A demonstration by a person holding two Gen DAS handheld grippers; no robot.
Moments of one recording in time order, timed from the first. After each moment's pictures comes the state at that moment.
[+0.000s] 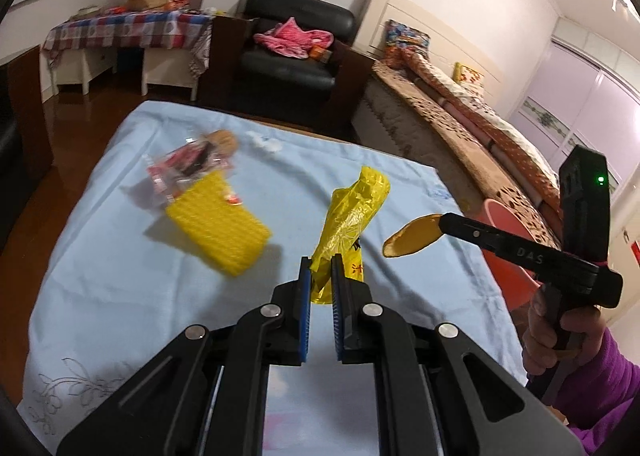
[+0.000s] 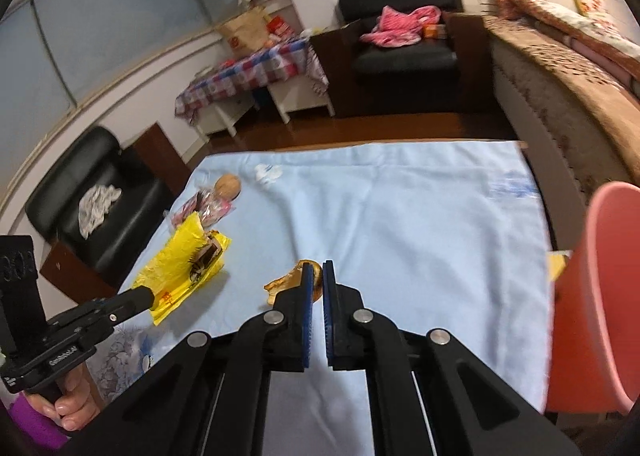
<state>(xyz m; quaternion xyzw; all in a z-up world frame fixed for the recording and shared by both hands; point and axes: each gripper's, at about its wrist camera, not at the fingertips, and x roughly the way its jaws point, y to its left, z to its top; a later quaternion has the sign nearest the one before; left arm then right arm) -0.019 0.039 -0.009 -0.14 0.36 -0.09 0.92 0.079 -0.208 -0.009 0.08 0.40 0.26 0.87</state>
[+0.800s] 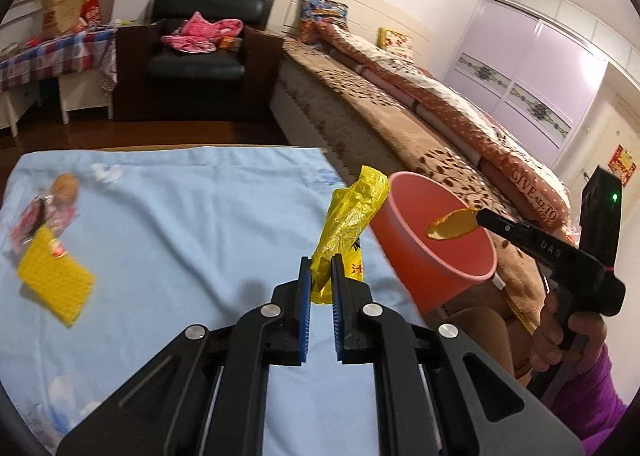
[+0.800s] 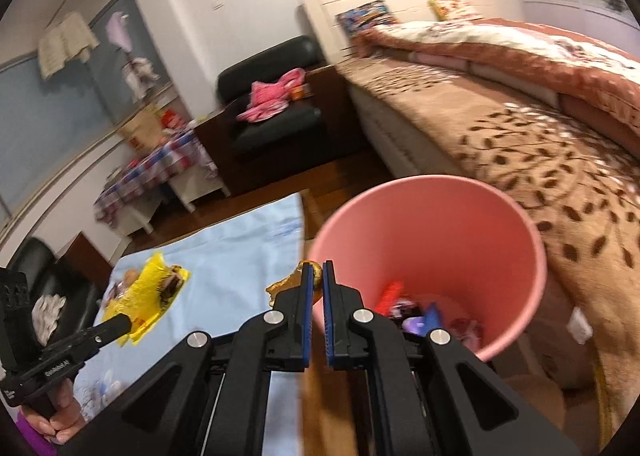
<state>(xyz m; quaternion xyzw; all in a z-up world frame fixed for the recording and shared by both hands) 0.021 -0.098 0.013 -0.09 0.37 -0.22 0.90 0.021 -0.411 0.017 0.18 0.33 0.06 0.93</state>
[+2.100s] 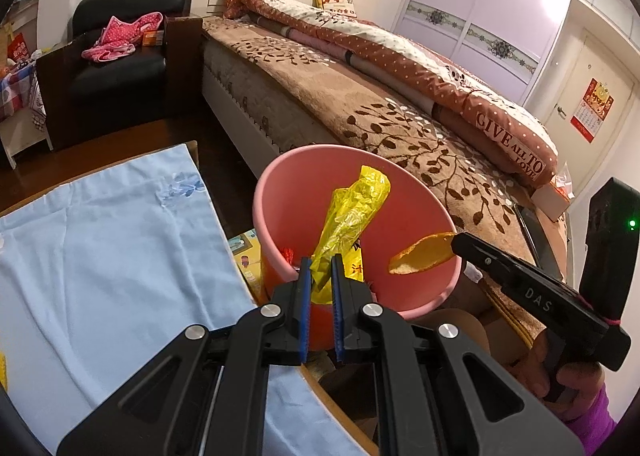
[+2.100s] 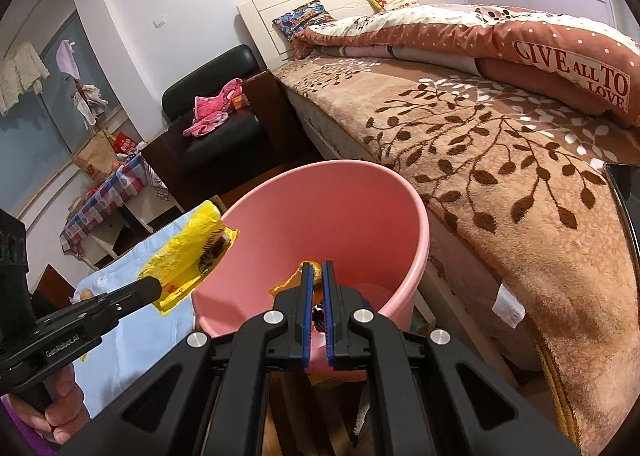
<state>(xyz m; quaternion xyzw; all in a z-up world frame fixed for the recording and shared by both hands) 0.065 -0.257 -0.004 -0.01 0.40 -0.29 0.87 0.005 -0.484 -0.024 0.21 0.34 -0.02 0.92</state>
